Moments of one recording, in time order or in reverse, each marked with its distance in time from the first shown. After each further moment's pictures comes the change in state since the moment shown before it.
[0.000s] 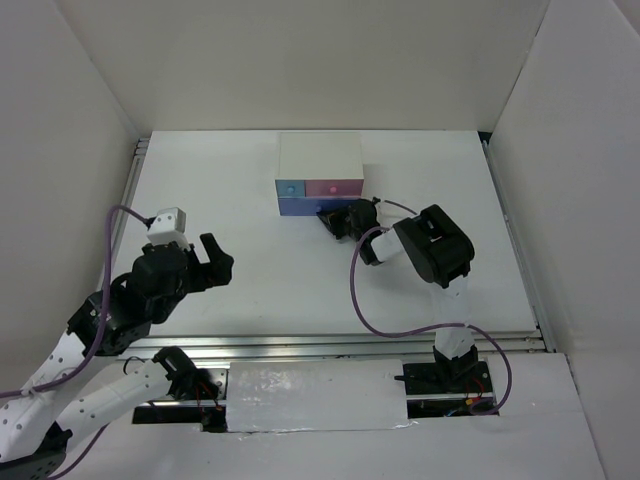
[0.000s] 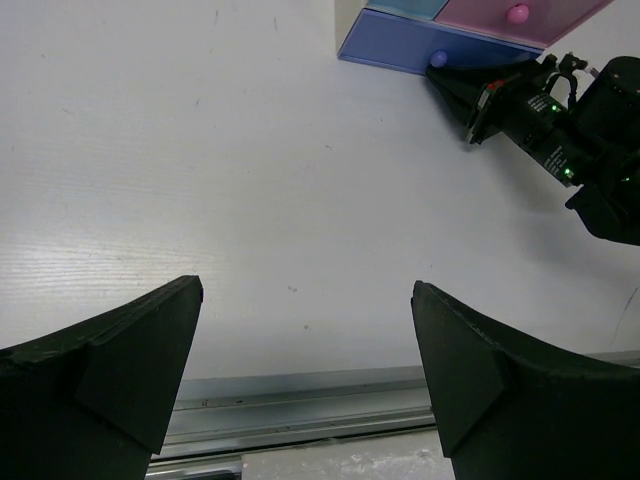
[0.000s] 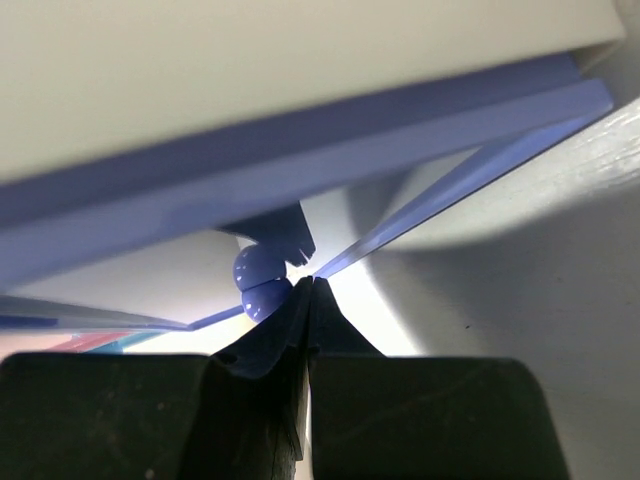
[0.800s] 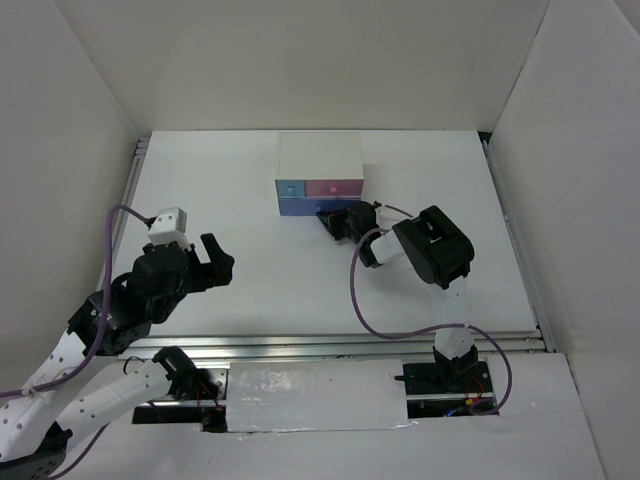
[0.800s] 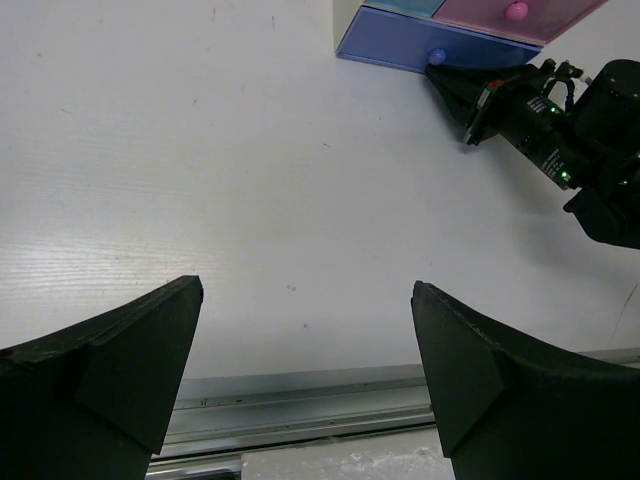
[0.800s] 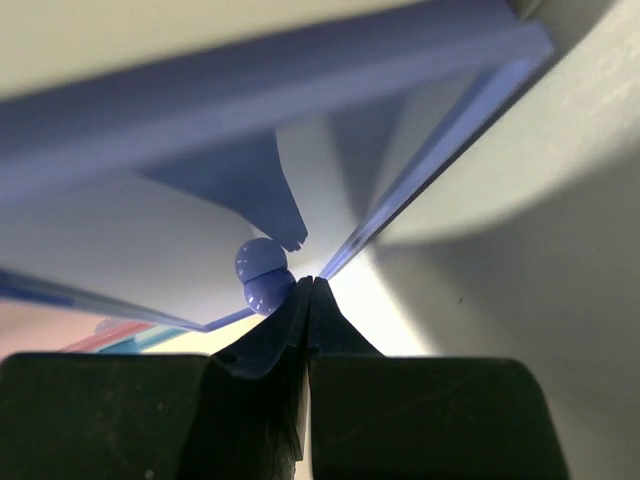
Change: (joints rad) left arm 0.000 0.000 0.000 0.000 0.003 0.001; right arm 0.013 -0.012 -0.031 0.026 0.031 0.083
